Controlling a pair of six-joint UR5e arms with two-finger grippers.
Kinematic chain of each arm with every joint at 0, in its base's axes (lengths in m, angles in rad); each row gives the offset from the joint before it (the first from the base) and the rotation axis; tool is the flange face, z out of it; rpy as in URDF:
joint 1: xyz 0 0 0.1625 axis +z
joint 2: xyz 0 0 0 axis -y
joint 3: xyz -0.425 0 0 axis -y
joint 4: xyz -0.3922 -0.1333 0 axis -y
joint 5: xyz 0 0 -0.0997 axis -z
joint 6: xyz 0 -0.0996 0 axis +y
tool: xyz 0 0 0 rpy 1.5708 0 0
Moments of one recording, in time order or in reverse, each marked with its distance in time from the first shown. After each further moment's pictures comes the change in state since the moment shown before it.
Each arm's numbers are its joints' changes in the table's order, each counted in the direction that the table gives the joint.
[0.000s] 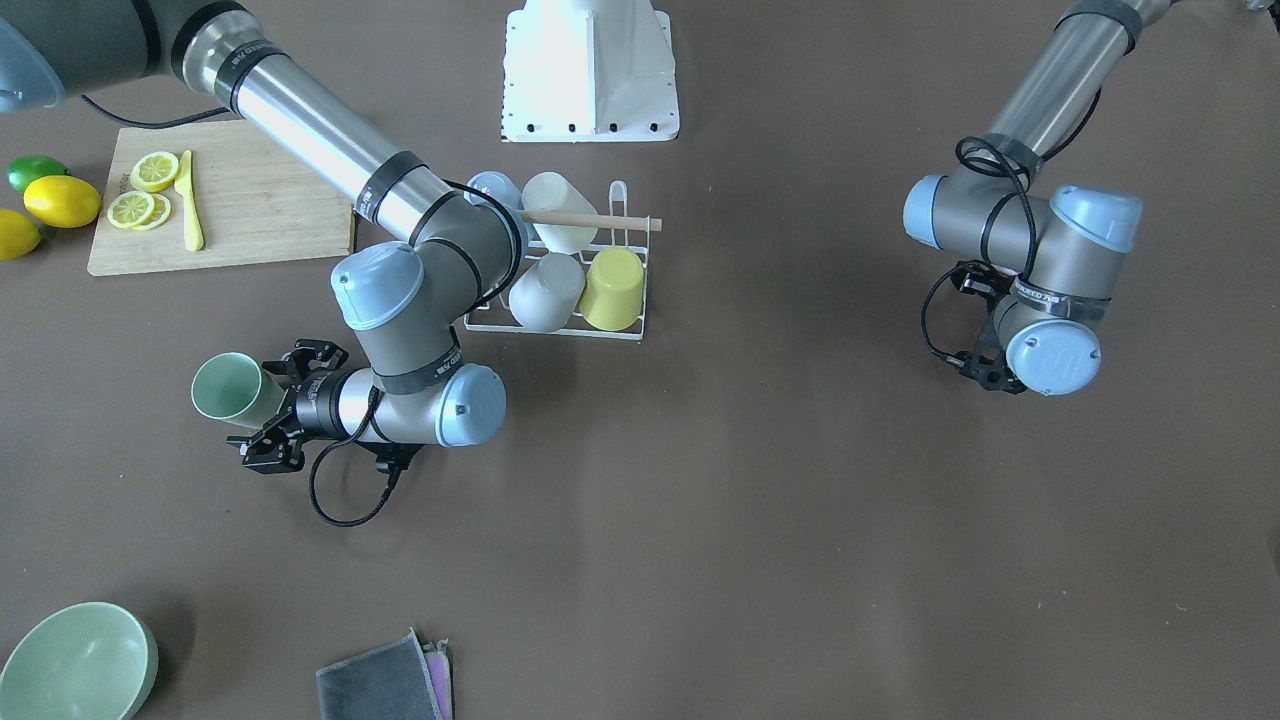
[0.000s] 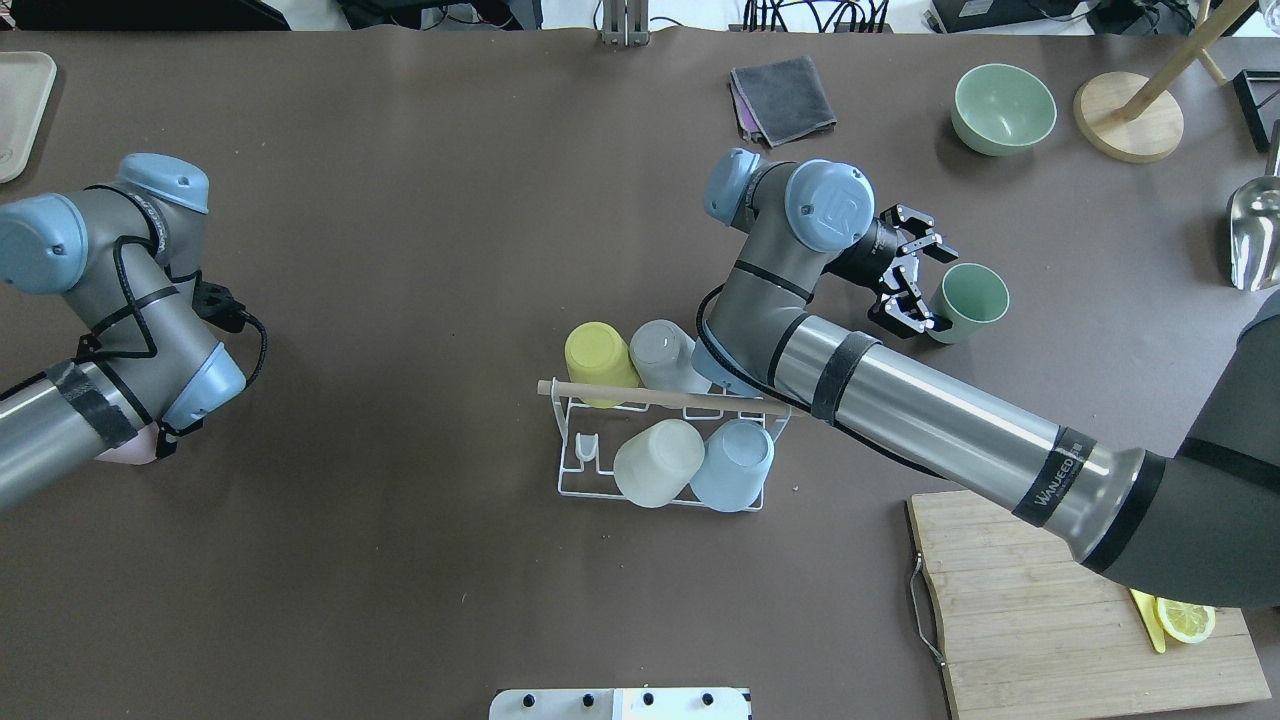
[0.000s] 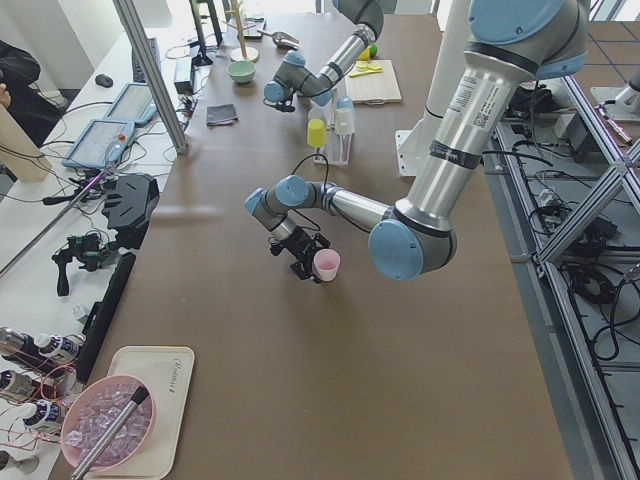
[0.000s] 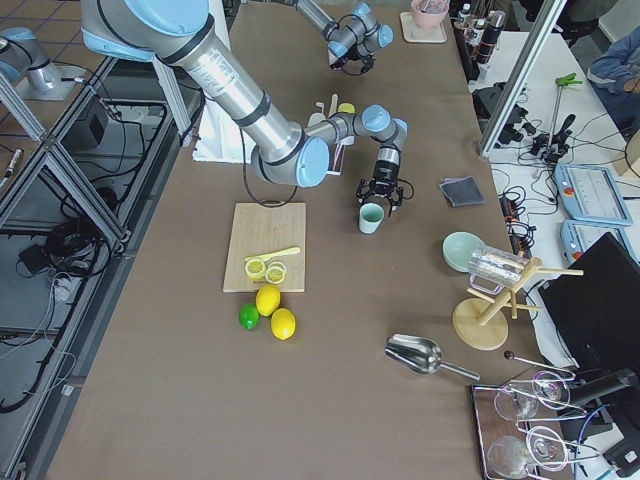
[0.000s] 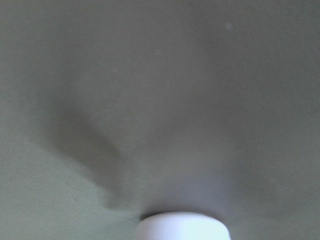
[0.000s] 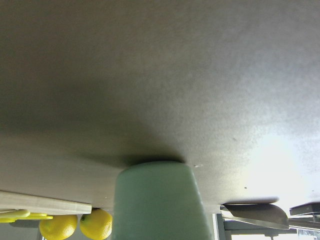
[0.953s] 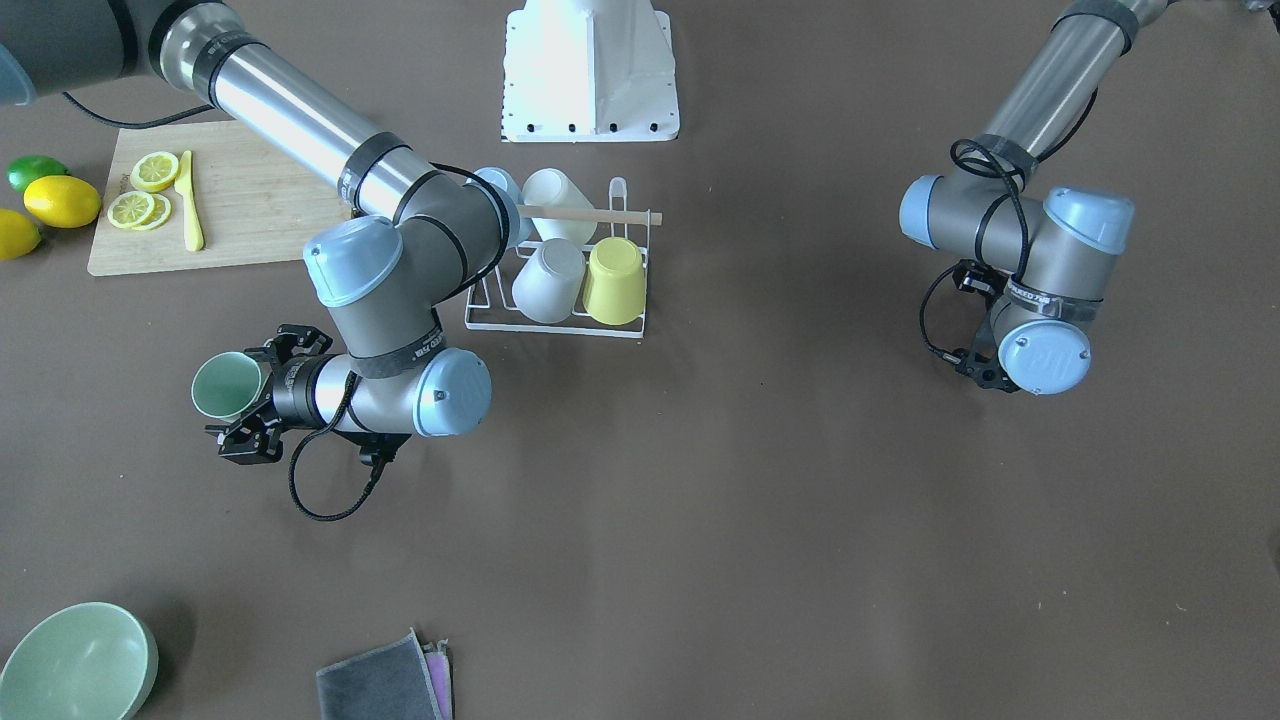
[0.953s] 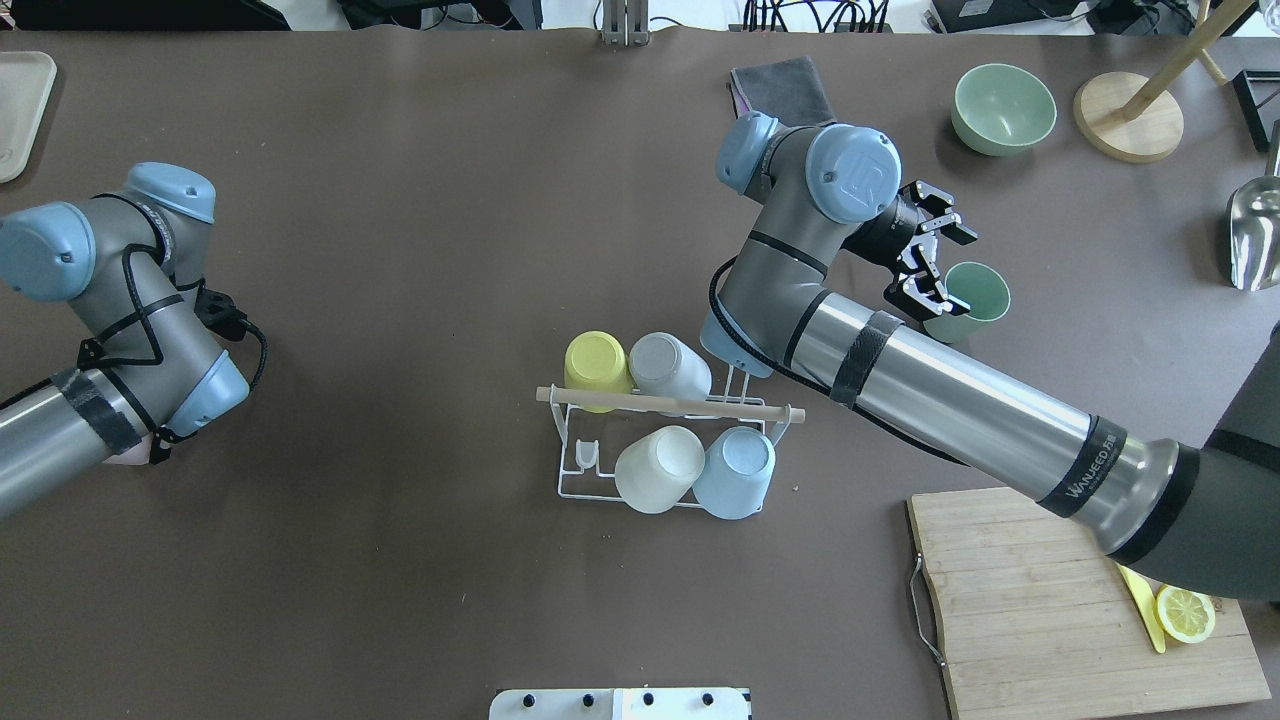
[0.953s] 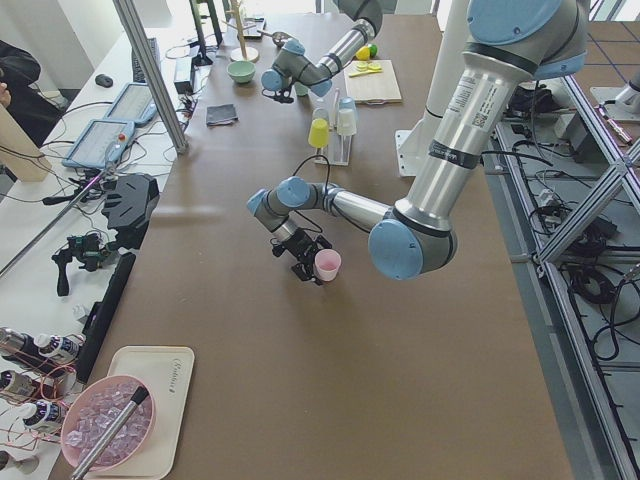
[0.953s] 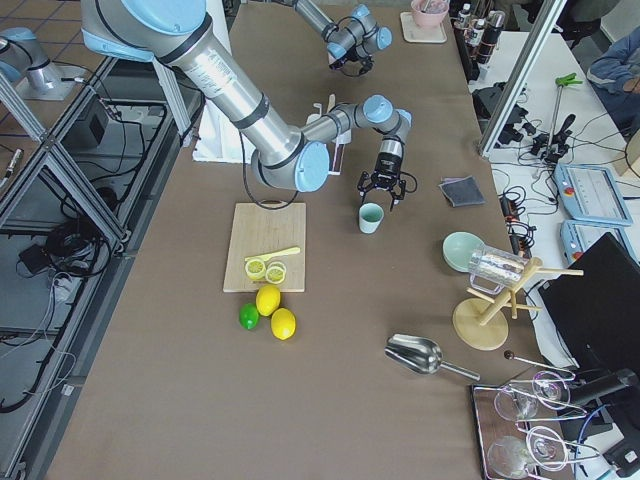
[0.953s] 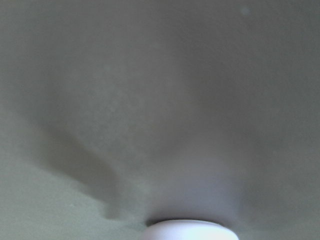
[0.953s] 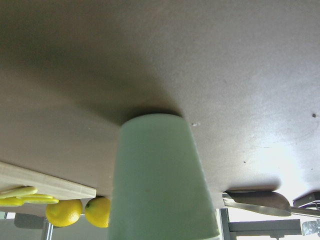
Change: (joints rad) left arm 0.012 0.001 0.009 0.000 0.017 -0.050; right arm 0.027 -0.036 0.123 -0.079 0.013 0.016
